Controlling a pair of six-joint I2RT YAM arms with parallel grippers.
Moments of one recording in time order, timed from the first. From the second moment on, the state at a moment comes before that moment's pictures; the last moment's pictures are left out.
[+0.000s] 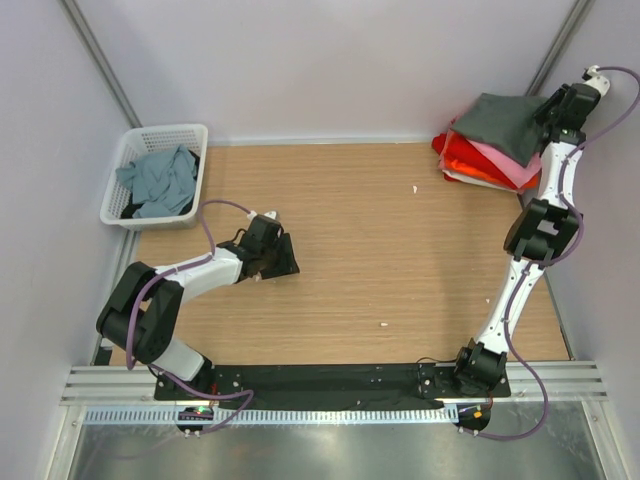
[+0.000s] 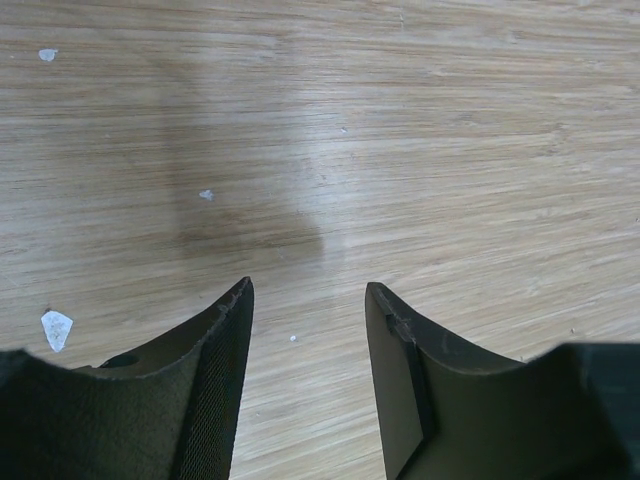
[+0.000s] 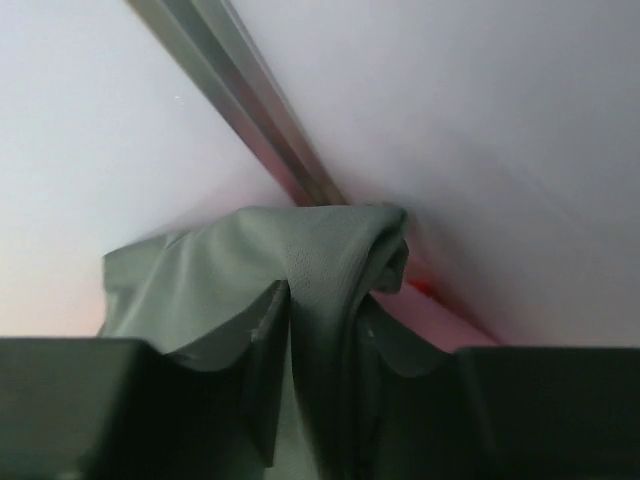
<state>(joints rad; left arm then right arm) -0.53 1.53 0.78 -0.18 0.03 -0.65 -0.45 2.53 2.53 -0.25 -0.05 0.35</state>
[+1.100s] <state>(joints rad) -0.53 1.53 0.77 -0.16 0.03 -0.65 -0.44 2.28 2.16 -0.44 0.24 0.44</state>
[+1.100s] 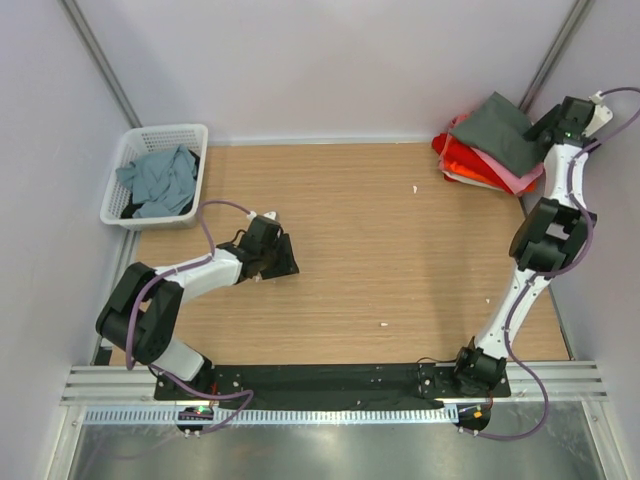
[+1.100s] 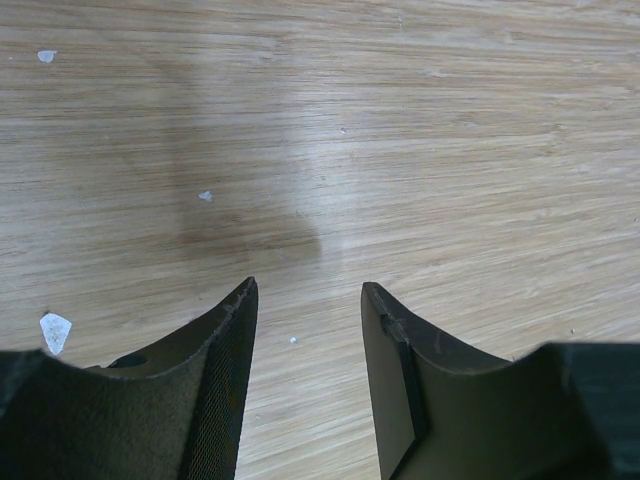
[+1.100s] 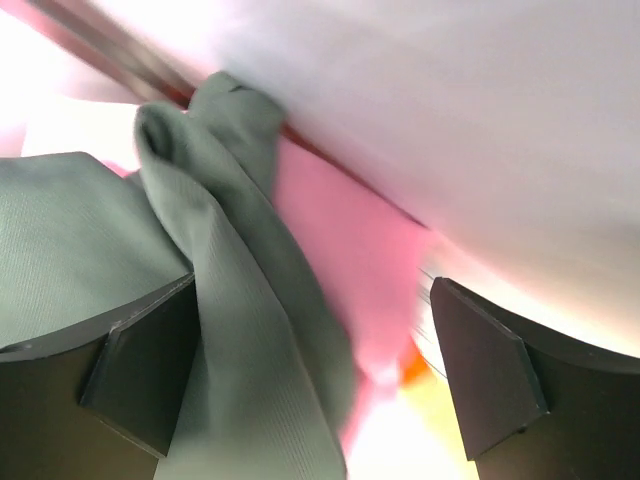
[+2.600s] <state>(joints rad) -0.53 1.41 0.70 -0.14 0.01 -0.66 0.54 1.30 0.50 0.18 -0.08 0.58</state>
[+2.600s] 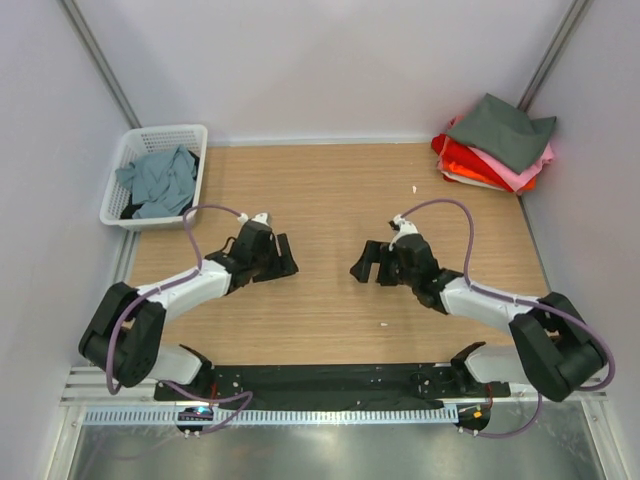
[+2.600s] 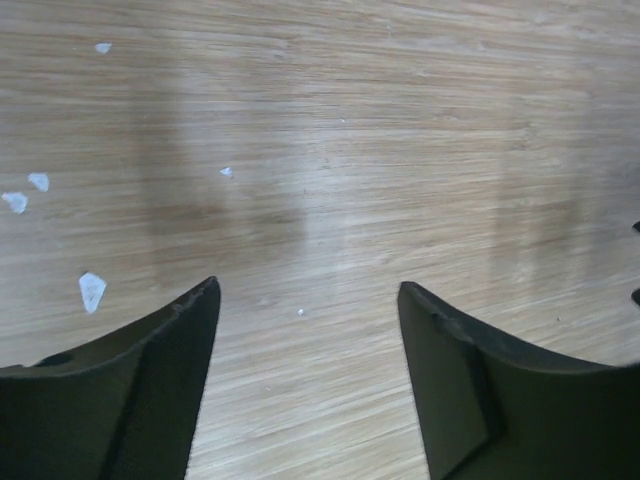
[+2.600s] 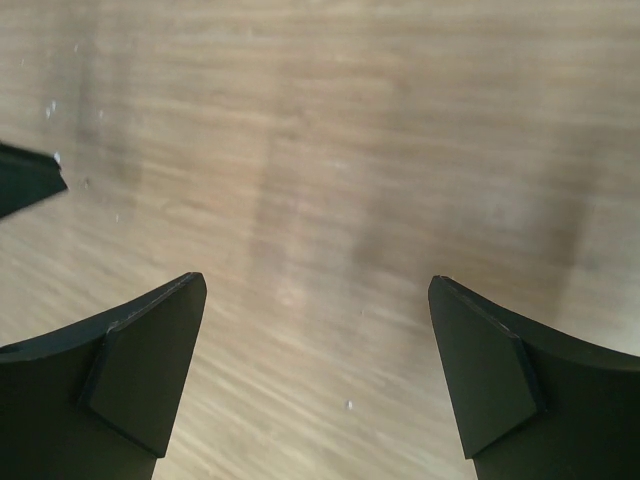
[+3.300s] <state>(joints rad) -0.53 1.14 0.53 -0.10 -0.14 -0.74 0.54 1.20 0.37 0.40 -0.13 0.63</state>
